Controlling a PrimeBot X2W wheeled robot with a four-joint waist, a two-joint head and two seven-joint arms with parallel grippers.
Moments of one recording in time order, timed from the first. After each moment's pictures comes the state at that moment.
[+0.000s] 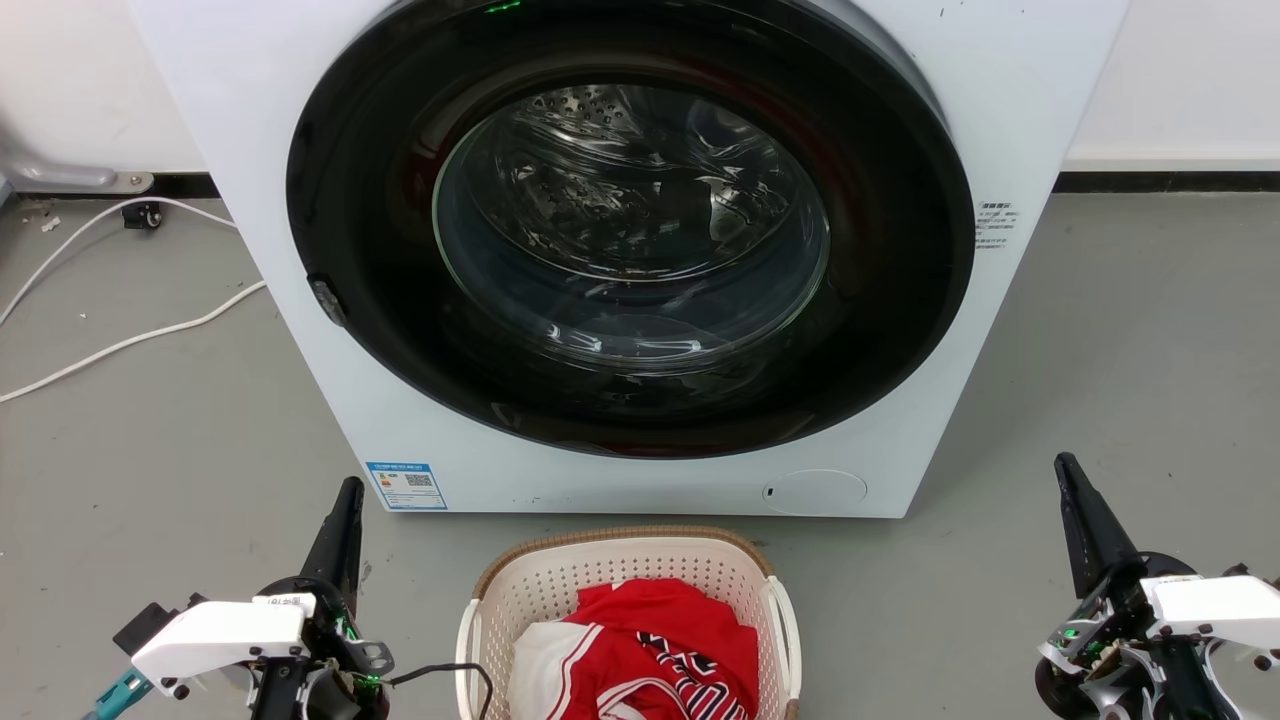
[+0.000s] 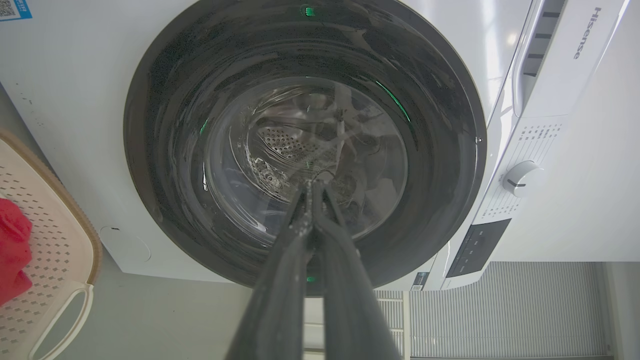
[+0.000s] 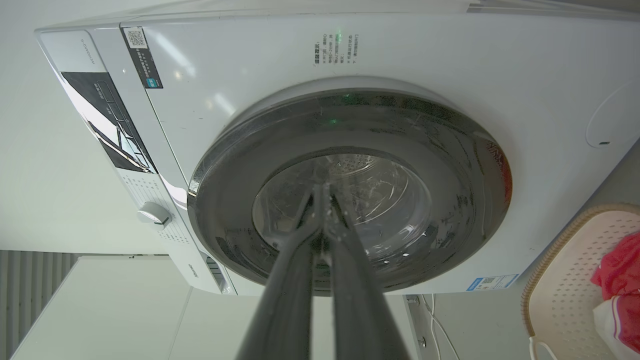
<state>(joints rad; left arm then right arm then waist) -0.10 0.05 0.11 0.25 -1.61 -0.13 0.11 -0.10 -0.05 -0.11 0.25 1.61 0.13 0.12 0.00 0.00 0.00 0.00</state>
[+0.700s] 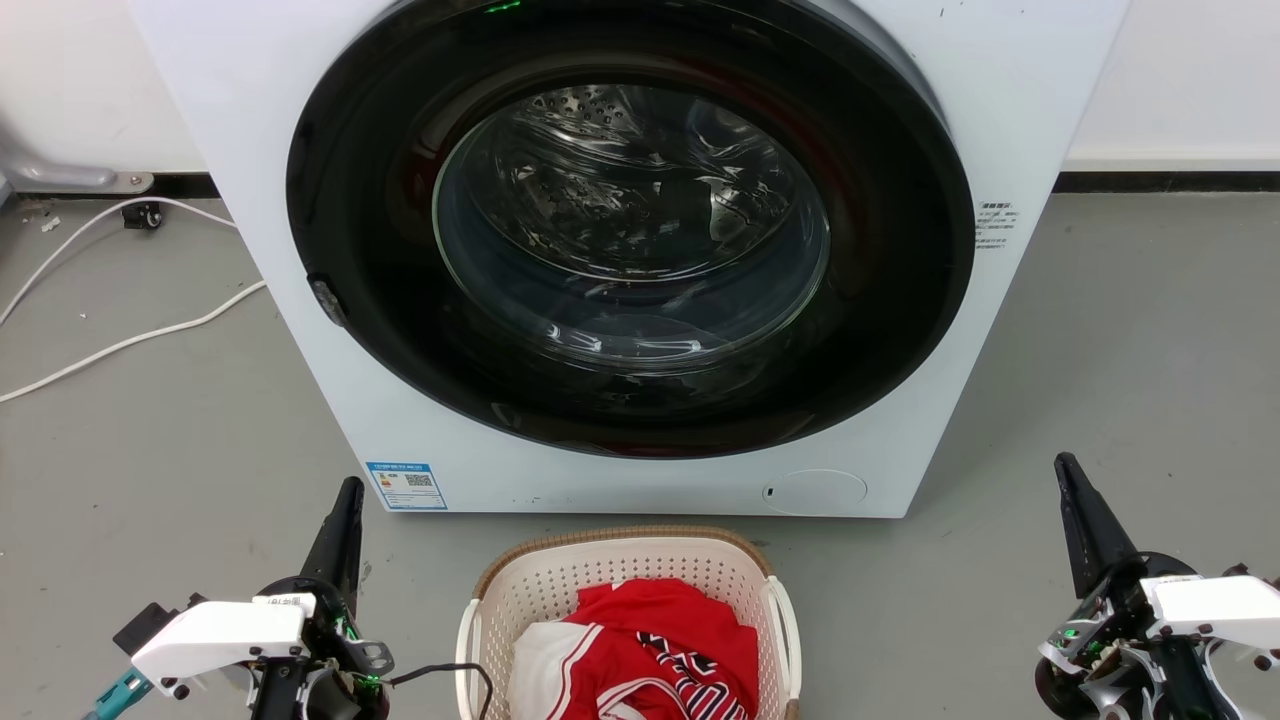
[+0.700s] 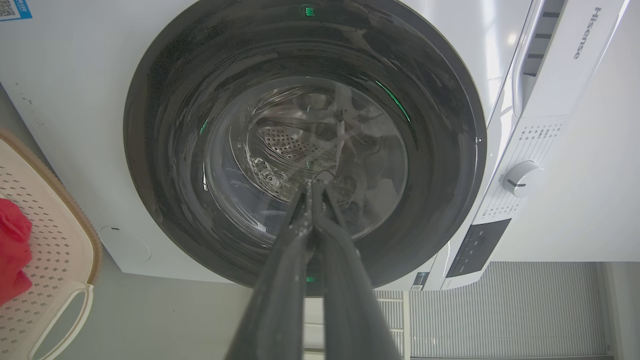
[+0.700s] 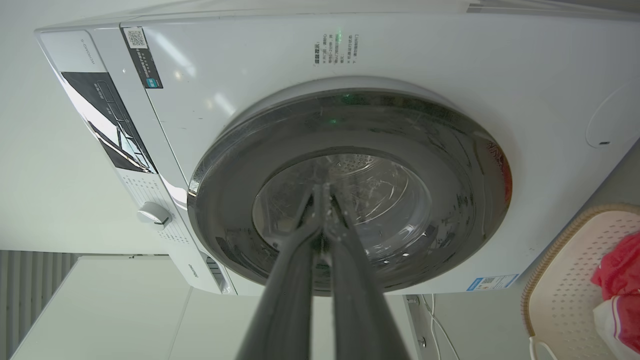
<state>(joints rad) -0.10 0.05 0.11 0.25 -1.61 -0.13 0.11 -0.10 -0.05 -0.11 0.25 1.61 0.13 0.12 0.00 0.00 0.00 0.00</state>
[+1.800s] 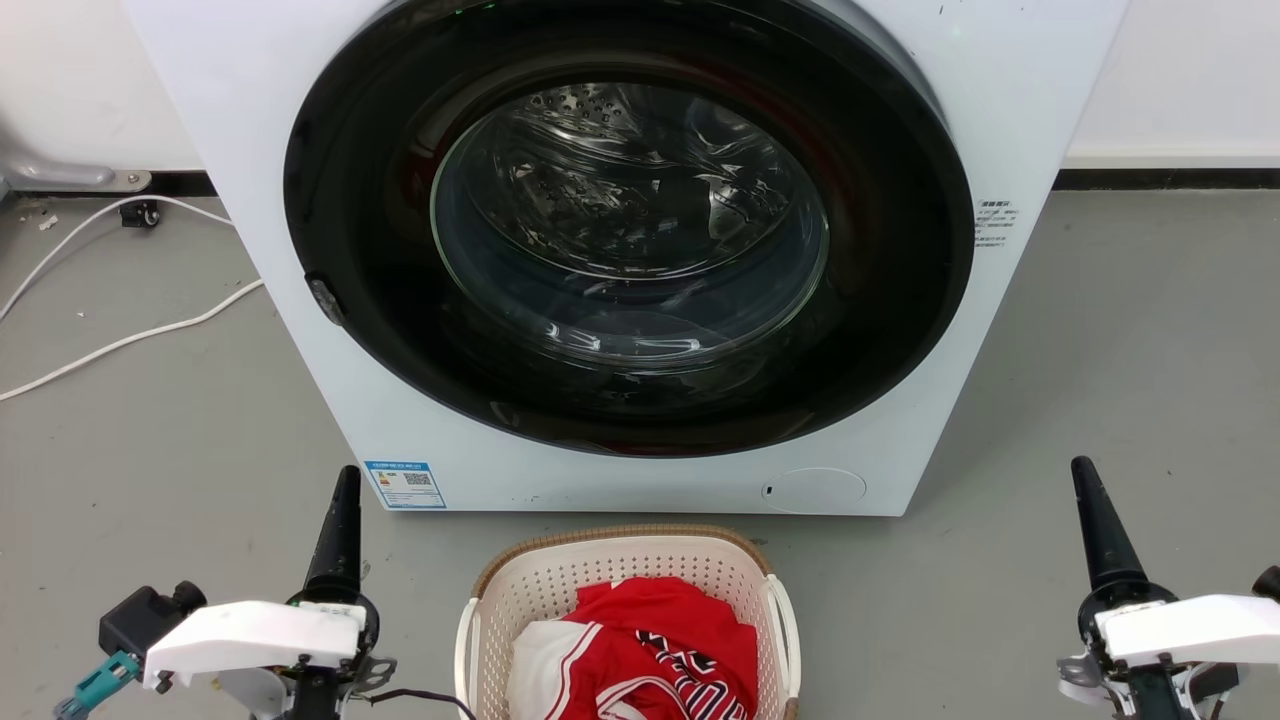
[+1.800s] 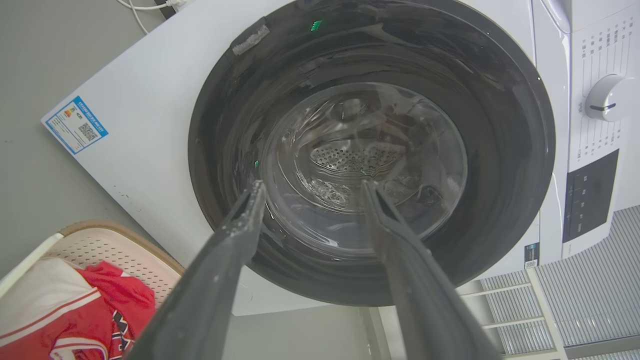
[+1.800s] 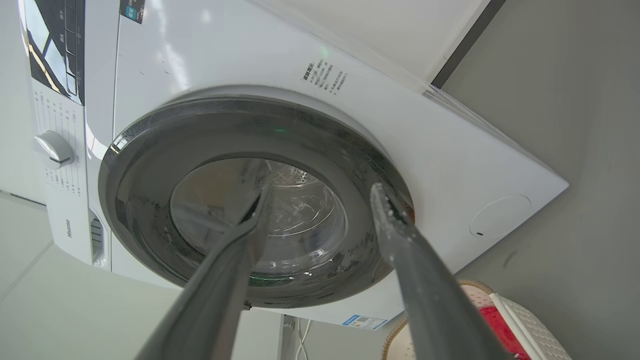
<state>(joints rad) -0.07 0.05 0.09 0.20 -1.20 -0.11 0.00 -0.04 -0.05 -0.11 0.18 1.15 0.13 0.00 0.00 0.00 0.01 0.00</state>
